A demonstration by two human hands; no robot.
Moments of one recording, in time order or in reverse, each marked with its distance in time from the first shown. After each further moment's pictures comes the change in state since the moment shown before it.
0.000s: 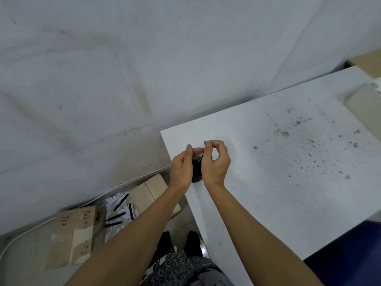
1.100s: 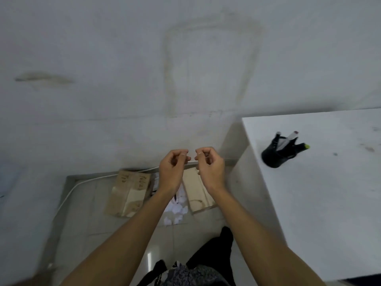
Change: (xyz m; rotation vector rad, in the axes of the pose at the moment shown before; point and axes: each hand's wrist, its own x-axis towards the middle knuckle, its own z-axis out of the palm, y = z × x) left_hand -0.124 -0.045 -0.297 -0.033 0.386 0.057; right_hand -0.248 -0.051 0.131 0.077 -0.606 0.044
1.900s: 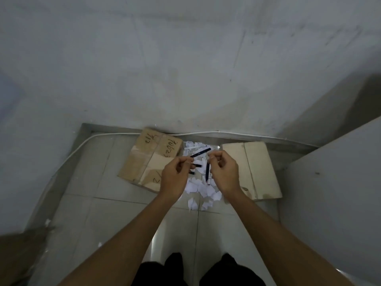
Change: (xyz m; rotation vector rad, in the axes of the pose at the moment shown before) left_hand 0.051 -0.351 -0.144 0.138 0.116 -0.134; right_hand -0.016 0.328 0.178 -0.184 -0.235 0.053
